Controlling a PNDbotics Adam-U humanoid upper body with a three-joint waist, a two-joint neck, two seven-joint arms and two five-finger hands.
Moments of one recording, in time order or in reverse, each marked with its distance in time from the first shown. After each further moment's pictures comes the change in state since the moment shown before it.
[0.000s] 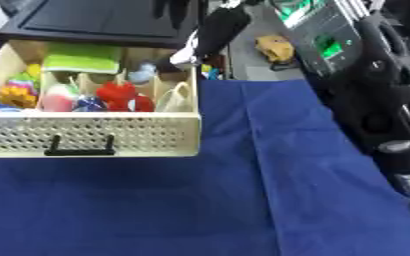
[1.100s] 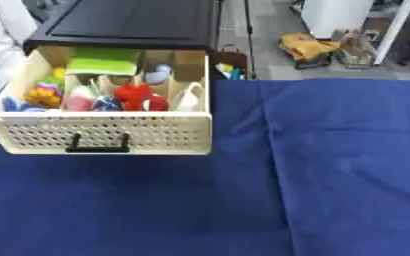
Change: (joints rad) left arm 0.095 0.404 0.008 0.000 -0.667 0.175 -0.087; right arm 0.159 -0.096 -0.200 -0.385 -0.261 0.226 -0.627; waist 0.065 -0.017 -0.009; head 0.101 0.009
